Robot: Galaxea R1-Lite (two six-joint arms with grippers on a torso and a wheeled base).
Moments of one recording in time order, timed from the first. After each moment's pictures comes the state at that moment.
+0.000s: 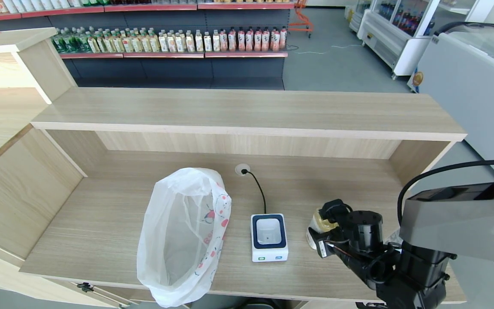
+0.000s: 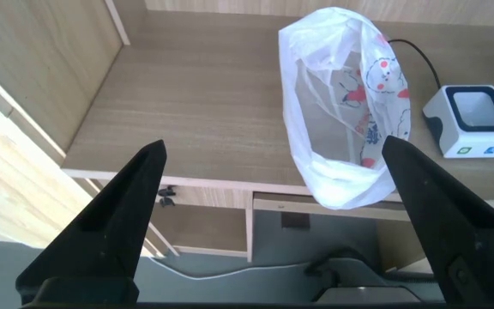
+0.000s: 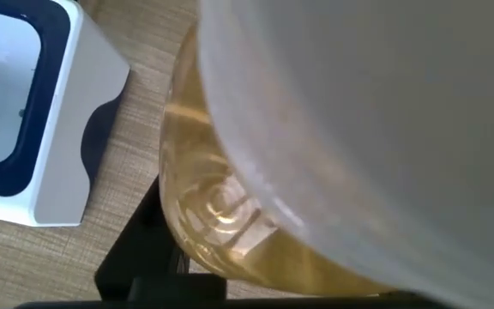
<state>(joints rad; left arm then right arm) 0.00 0.00 0.00 0.00 0.00 0.00 0.48 2.30 -0.53 -1.40 -0.28 -0.12</state>
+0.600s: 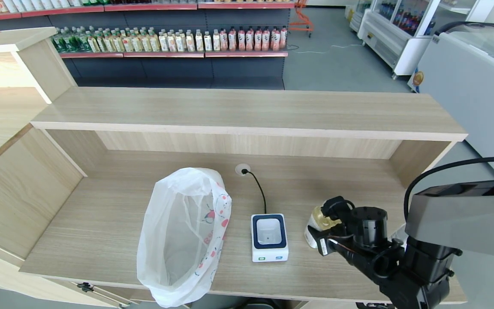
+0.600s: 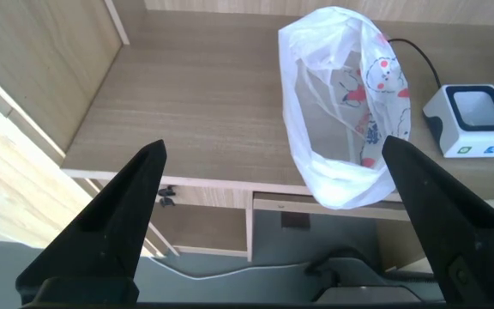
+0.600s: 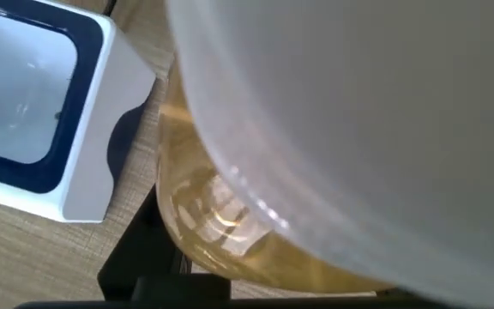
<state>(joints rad) 0.00 0.00 0.00 0.00 0.00 0.00 0.45 2.27 -0.53 -1.37 -0.16 -0.12</state>
